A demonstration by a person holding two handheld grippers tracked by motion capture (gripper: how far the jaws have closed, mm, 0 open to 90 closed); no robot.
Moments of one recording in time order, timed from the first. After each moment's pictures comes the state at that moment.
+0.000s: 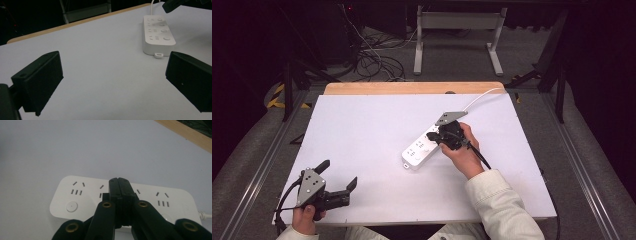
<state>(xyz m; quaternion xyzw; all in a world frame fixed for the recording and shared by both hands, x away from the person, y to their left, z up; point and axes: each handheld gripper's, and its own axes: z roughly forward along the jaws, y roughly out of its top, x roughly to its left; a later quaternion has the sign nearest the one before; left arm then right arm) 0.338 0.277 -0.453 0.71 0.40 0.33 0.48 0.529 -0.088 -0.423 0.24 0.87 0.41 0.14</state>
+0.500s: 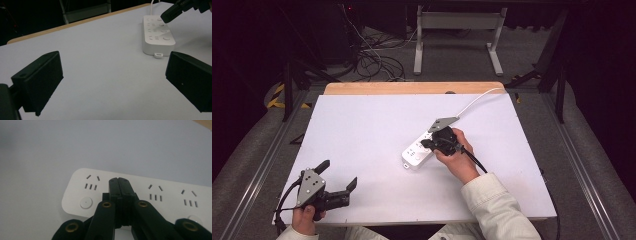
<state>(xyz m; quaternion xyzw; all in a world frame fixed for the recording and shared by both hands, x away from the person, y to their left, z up) 0.338 0.277 -0.453 0.71 0.40 0.33 0.48 0.522 -0.074 -0.438 0.23 0.88 0.39 0.11</state>
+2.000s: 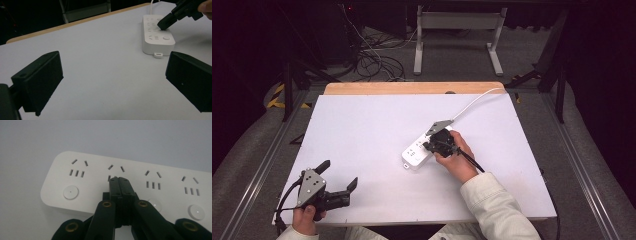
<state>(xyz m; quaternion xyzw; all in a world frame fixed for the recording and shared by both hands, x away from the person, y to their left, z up) 0.338 0.277 -0.453 0.71 0.40 0.33 0.47 0.526 -0.070 -0.455 0.24 0.90 0.35 0.13</state>
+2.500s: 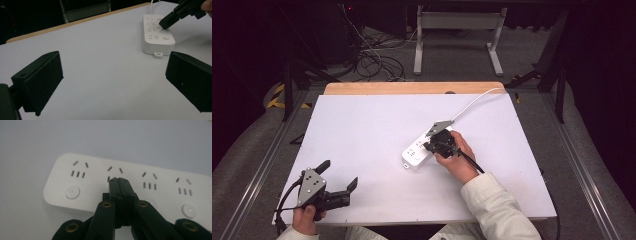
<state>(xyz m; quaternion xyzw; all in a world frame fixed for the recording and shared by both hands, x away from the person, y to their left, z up) 0.338 0.277 -0.453 0.71 0.40 0.33 0.47 0.522 -0.073 -0.447 0.24 0.89 0.36 0.15</state>
